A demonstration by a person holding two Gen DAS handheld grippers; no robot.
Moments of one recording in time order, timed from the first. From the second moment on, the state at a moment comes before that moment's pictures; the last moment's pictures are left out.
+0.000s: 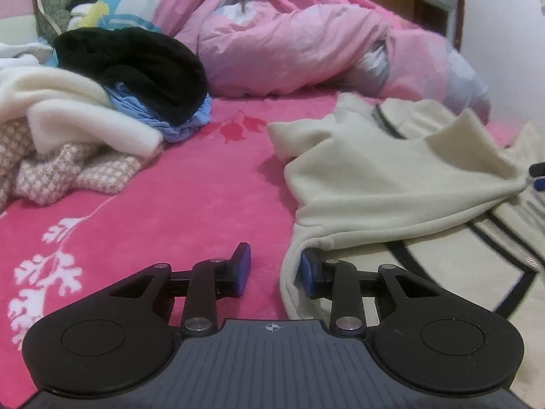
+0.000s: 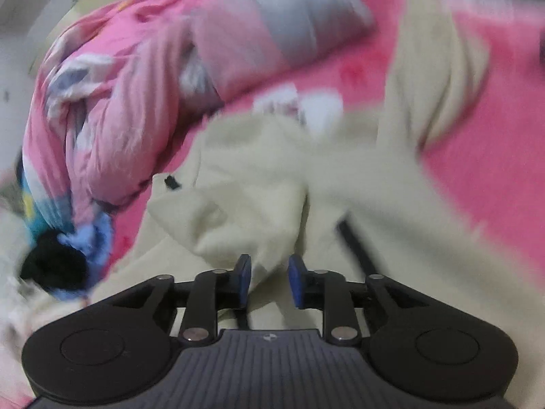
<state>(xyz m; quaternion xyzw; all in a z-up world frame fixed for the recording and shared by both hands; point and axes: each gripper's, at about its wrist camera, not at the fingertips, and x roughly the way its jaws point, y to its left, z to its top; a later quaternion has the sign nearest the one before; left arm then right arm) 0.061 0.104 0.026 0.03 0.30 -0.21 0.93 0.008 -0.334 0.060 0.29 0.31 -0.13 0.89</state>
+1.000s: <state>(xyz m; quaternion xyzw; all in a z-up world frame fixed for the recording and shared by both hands) 0.089 0.105 0.003 -0.03 0.32 -0.24 0.92 0.215 -0.131 0.045 0.09 0.33 0.22 0.91</state>
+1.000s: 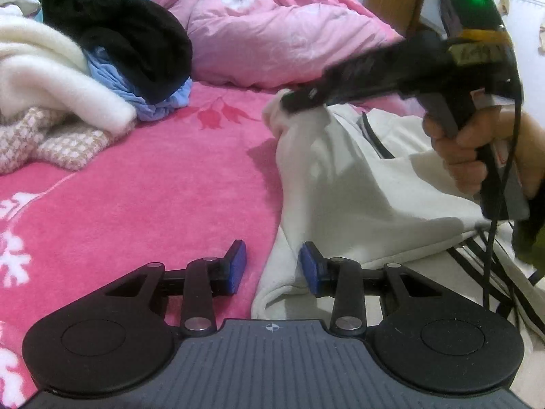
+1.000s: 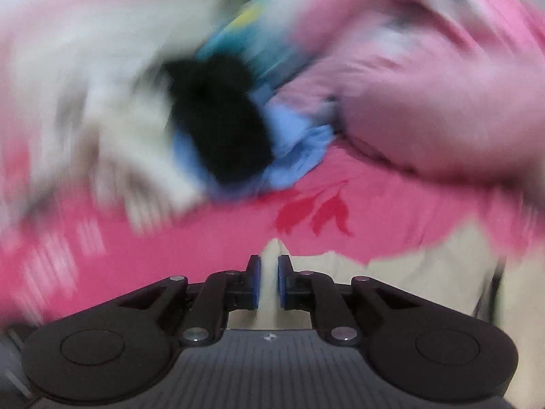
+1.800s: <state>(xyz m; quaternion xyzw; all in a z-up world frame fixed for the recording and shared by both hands) 0.086 0.106 -0.003 -0.03 0.32 -0.24 0.92 0.283 -0.086 0.061 0.10 0.46 0.20 0.86</state>
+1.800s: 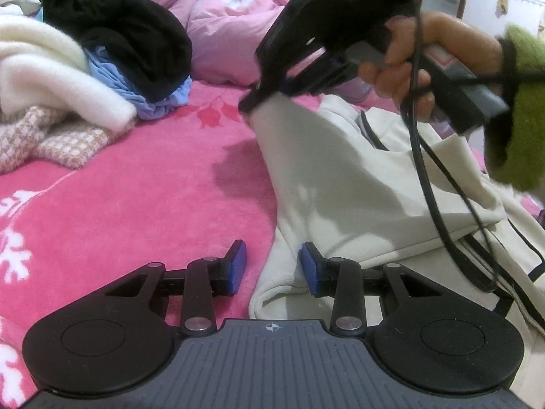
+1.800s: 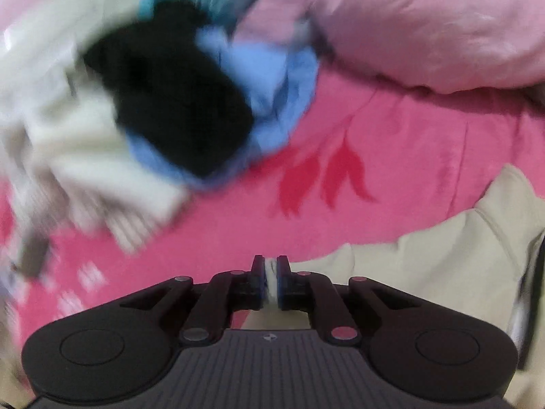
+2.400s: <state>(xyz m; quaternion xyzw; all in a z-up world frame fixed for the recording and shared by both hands) 0.095 0.123 -0.005 -0.09 0.33 -0.25 0.90 0.243 -0.203 0.097 0.34 0.28 0.17 0.88</state>
